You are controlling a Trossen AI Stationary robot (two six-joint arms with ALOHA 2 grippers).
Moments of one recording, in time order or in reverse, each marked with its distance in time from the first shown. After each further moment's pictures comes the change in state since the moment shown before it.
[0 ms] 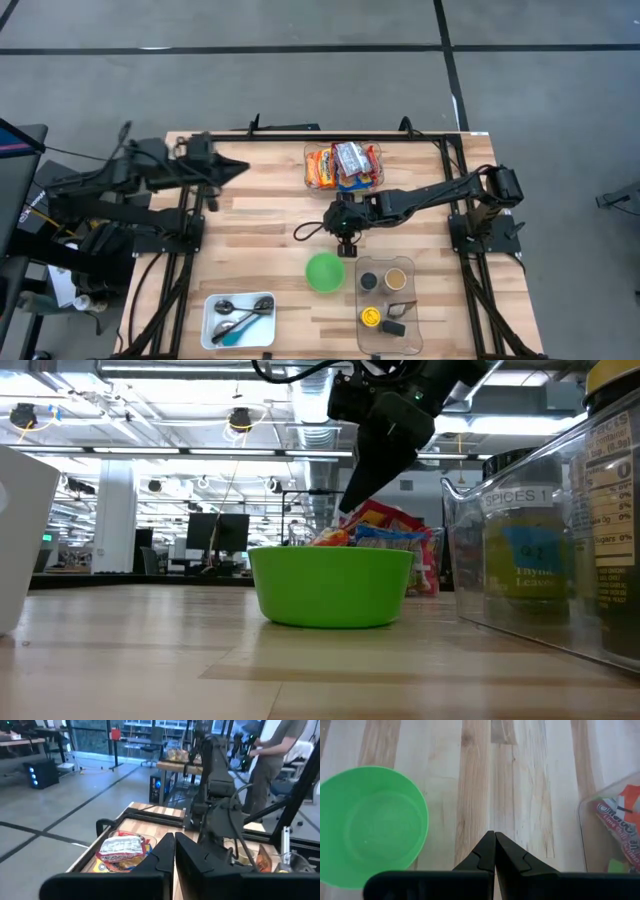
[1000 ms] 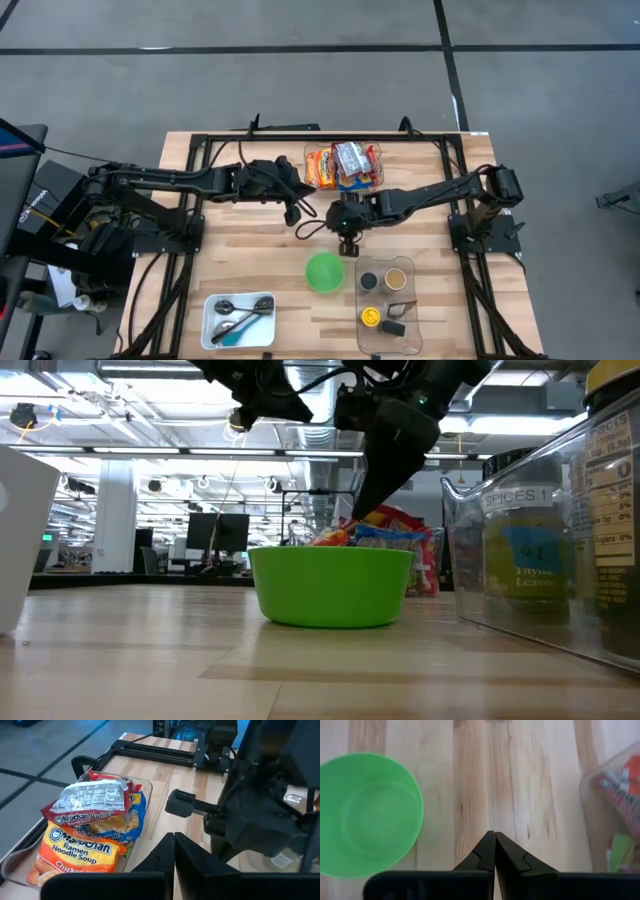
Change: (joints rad) left arm 0.001 0.598 0.000 0.257 0.000 -0.030; right arm -0.004 0.000 0.000 -0.067 0.004 0.078
